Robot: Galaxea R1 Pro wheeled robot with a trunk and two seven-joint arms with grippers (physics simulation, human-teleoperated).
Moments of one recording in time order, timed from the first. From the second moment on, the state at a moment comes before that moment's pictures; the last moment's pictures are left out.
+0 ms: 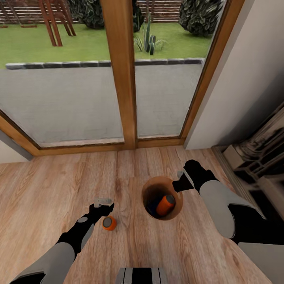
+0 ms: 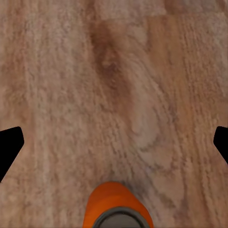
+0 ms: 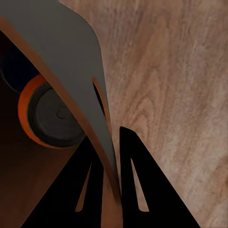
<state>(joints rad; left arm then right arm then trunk) -0.71 -0.03 0.16 -0.39 -0.16 -0.10 -0.16 -1.19 0.05 -0.14 -0.32 0.47 1.04 0.34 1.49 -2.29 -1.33</state>
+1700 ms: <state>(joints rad) -0.65 -0.03 0.16 -0.36 -0.16 -0.11 -0.16 -1.19 0.05 -0.14 -0.30 0.46 1.04 0.34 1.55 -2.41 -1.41</state>
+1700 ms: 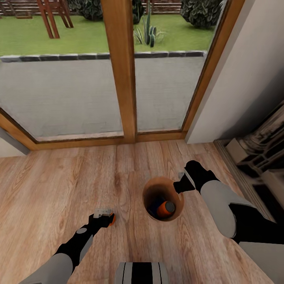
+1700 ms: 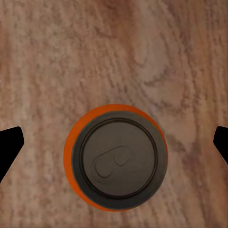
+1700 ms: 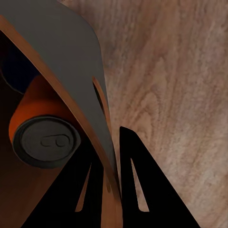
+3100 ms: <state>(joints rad) -0.65 -0.03 0.16 -0.36 -0.16 -0.11 -0.16 -1.23 0.05 -0.13 -0.29 0.47 1.05 0.35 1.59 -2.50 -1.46</state>
